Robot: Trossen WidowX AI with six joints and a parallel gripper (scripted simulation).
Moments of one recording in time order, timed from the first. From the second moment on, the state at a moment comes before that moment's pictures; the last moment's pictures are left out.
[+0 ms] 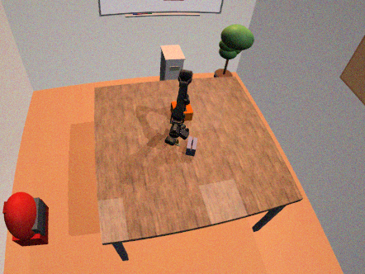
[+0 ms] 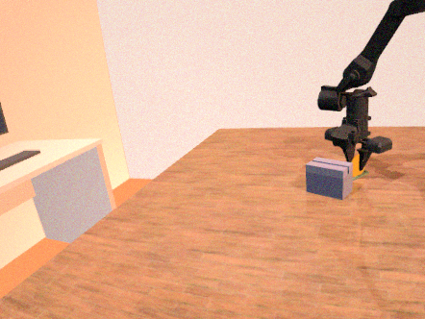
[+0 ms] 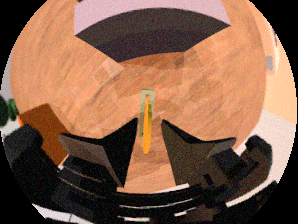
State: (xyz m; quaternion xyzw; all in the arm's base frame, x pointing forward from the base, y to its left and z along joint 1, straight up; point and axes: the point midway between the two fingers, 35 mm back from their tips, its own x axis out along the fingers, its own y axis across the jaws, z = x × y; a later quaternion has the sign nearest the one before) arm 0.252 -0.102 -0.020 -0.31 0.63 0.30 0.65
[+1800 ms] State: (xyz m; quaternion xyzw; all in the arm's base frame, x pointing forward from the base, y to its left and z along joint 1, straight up) arm 0.248 -0.101 0.037 -0.31 0.64 0.30 0.64
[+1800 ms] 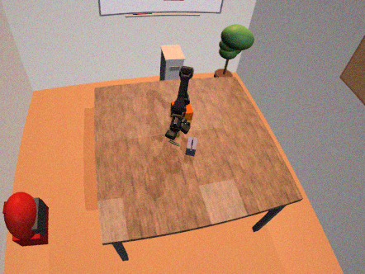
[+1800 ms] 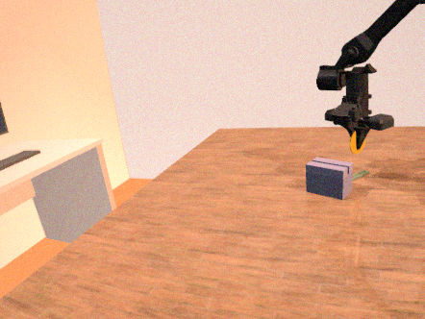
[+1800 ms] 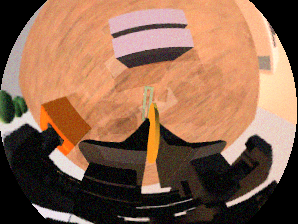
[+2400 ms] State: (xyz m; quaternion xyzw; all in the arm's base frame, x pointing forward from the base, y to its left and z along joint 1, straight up) arm 0.246 -0.100 0.062 -0.24 0.66 0.23 0.67
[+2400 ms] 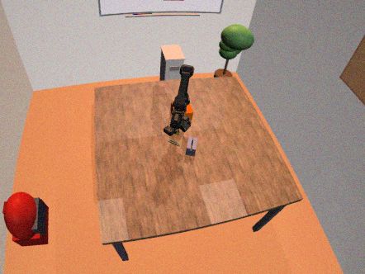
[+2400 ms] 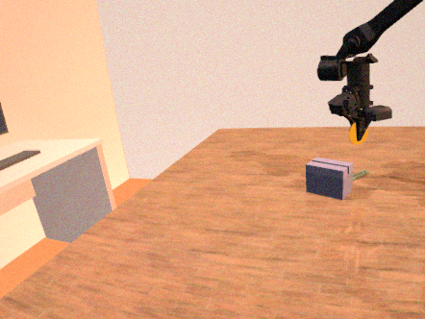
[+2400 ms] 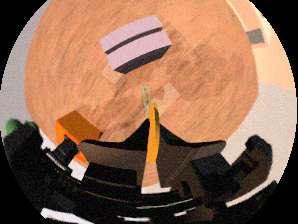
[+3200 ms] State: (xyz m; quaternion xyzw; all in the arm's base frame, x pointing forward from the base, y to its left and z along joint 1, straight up) arm 0.243 -0.100 0.064 0.05 0.70 -0.05 0.71
